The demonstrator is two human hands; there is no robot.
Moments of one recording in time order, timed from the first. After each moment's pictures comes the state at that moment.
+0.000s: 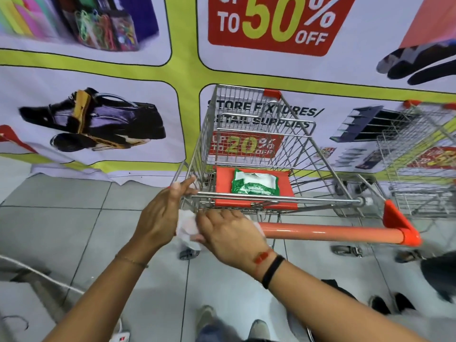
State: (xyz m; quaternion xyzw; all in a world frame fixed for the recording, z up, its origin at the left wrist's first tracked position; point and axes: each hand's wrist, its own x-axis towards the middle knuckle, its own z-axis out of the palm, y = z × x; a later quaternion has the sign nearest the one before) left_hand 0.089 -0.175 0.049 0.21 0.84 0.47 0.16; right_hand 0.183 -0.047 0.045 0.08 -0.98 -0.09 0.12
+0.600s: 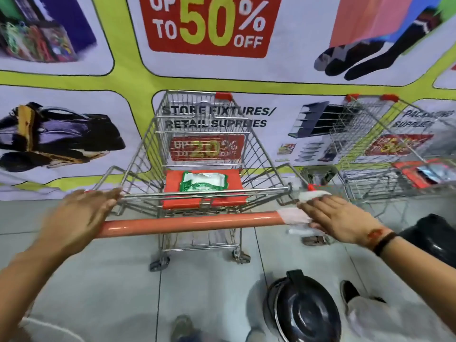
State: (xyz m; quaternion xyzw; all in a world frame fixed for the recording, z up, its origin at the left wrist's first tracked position) left_hand 0.095 -0.167 0.068 0.34 0.93 0.14 0.08; right_hand 0.363 0.232 0.063 0.09 -0.98 -0.15 0.08
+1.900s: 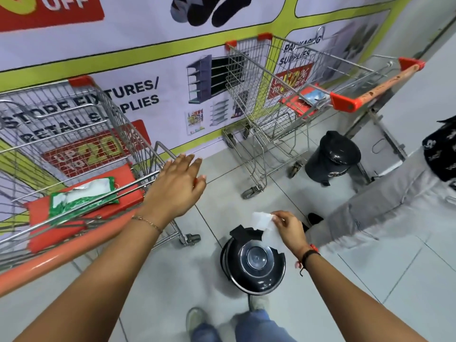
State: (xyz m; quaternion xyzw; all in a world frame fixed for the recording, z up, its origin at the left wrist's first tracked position) left_hand 0.278 0.164 0.053 0.62 0.76 0.11 0.13; right_hand 0.540 0.248 -0.071 -0.60 -0.70 0.36 0.11
